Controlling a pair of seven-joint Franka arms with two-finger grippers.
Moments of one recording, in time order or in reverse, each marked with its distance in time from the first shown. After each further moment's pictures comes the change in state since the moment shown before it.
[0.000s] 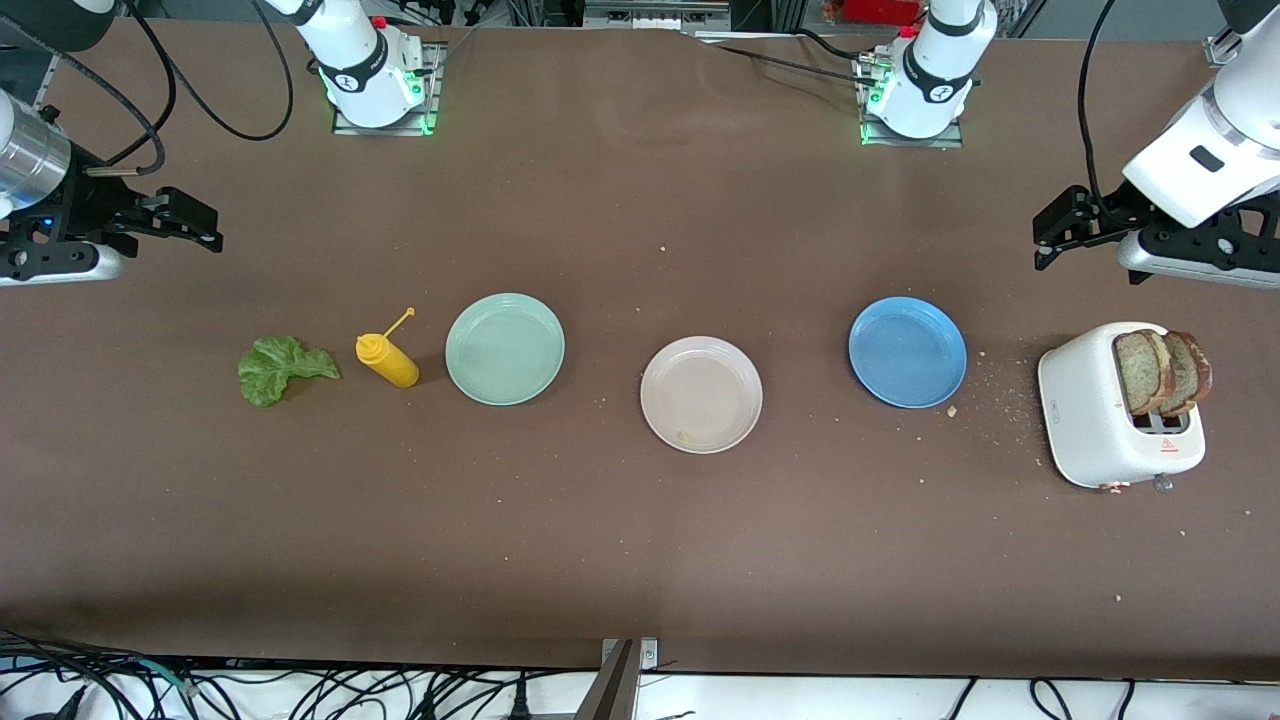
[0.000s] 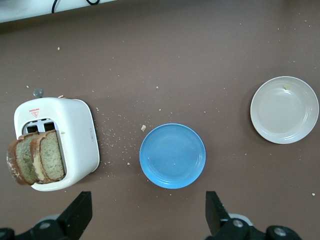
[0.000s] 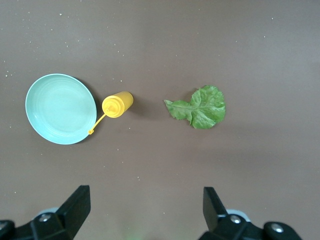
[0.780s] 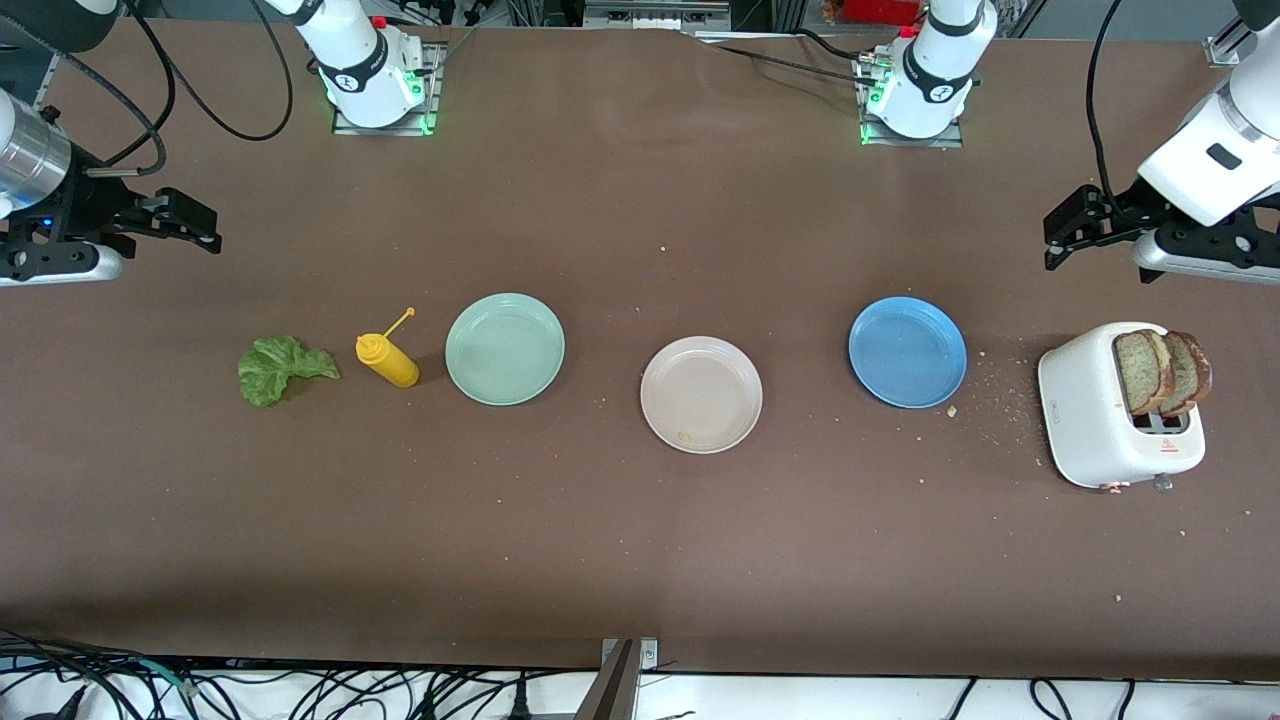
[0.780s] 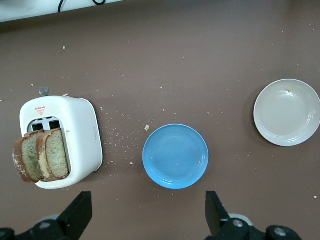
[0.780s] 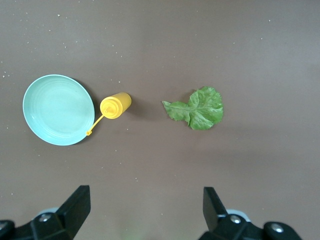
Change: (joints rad) left arm 0.005 -0.005 0.013 0.000 0.000 0.000 0.000; right arm 0.001 0.000 0.002 0.000 -0.009 0.005 0.000
